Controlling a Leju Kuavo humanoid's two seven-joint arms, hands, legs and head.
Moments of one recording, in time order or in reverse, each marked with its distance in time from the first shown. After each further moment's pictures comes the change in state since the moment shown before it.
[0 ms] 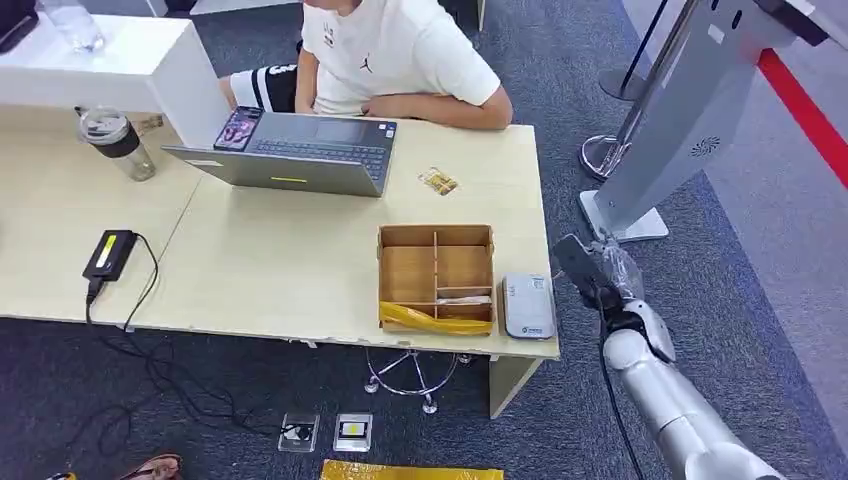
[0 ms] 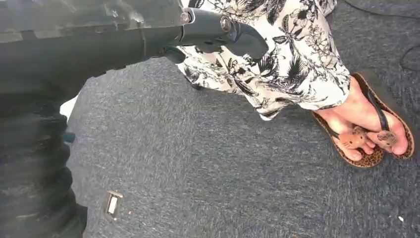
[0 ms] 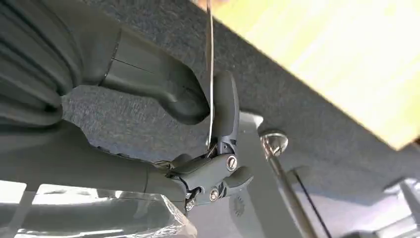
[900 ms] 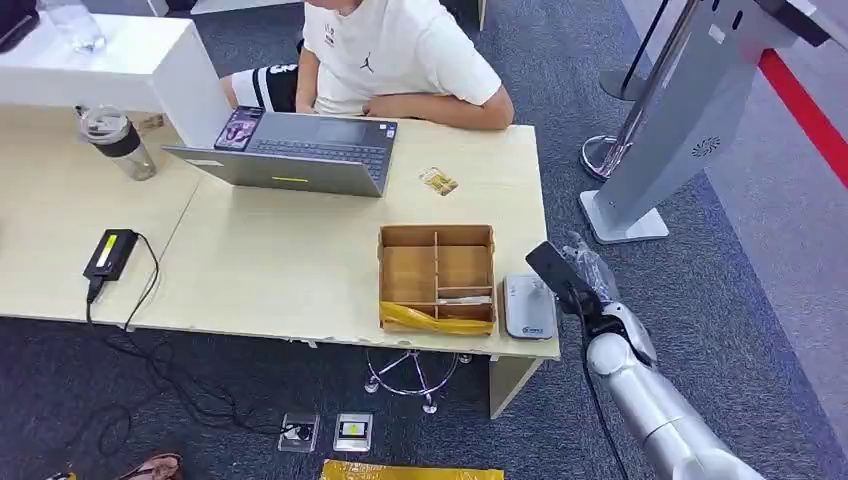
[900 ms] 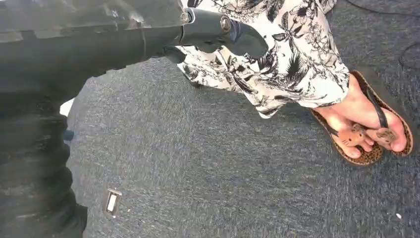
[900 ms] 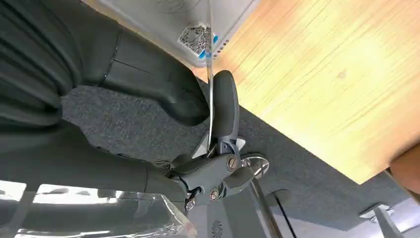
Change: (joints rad) left arm -0.001 -0.008 0.018 0.000 0.002 0.001 -0.008; right arm 0.023 0.031 0.030 -0.063 -0.024 0.055 -0.004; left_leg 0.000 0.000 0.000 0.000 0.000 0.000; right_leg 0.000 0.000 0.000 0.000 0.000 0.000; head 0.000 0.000
